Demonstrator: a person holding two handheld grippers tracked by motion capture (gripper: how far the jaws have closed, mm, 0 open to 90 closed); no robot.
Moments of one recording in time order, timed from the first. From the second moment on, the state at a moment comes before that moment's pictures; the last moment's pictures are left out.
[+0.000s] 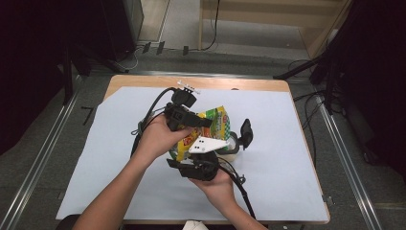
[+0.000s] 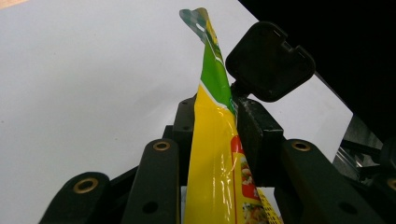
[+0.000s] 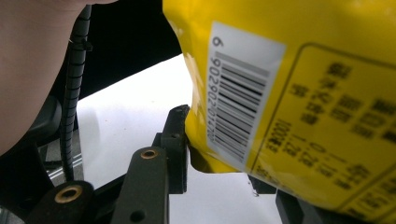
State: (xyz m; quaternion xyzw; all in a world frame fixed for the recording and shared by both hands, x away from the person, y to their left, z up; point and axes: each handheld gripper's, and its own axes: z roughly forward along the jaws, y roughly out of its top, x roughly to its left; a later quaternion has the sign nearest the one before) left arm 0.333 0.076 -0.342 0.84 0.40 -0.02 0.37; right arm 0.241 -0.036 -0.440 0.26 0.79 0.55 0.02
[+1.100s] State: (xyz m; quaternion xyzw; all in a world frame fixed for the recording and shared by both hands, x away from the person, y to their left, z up) left arm 0.332 0.075 -0.343 0.84 0.40 -0.01 0.37; right arm 0.240 -0.036 -0.442 0.26 0.79 0.55 0.03
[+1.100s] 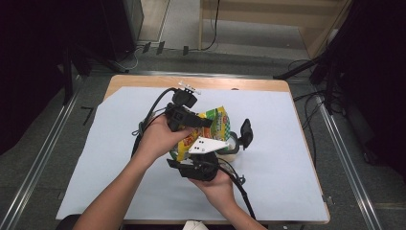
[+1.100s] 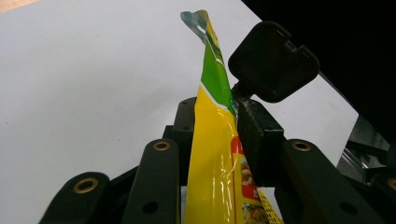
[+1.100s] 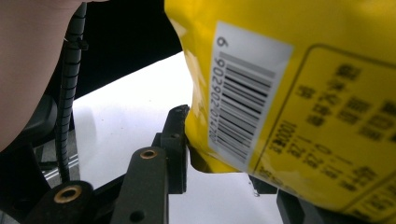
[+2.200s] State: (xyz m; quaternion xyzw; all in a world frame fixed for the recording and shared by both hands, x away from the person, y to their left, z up) left arm 0.340 0.086 -0.335 0.83 0.41 0.01 0.38; right arm 0.254 -0.026 -0.437 0.26 0.79 0.56 0.03
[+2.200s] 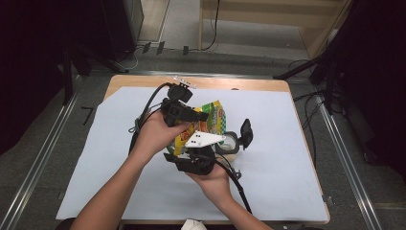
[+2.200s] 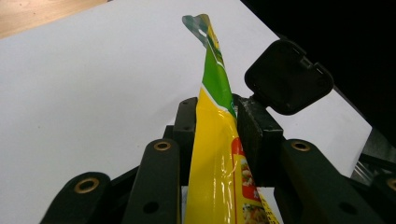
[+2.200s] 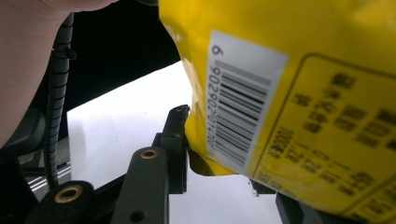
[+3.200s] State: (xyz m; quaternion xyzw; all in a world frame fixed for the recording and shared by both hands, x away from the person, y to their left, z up) left arm 0.340 0.084 -0.337 0.83 0.40 0.02 0.38; right arm 0.257 -0.028 -0.438 0.26 0.79 0.55 0.03
